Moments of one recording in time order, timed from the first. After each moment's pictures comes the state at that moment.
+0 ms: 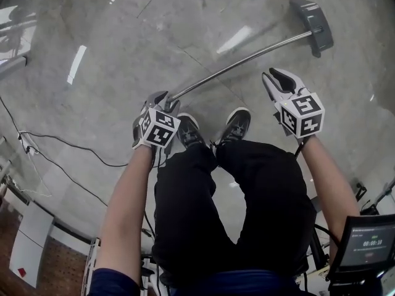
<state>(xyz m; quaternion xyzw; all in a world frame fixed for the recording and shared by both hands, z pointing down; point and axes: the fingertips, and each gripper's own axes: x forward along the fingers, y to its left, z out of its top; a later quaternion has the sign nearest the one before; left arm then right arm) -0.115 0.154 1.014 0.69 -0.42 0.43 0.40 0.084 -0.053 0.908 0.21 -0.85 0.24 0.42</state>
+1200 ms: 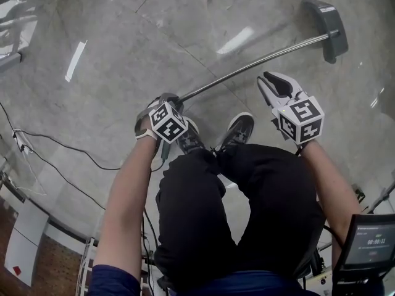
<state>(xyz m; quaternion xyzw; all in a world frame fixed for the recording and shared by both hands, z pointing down) -0.082 0.177 1.089 0.72 -0.28 0.51 0.38 0.062 -0.035 0.949 0.16 -0.86 0.25 0.41</state>
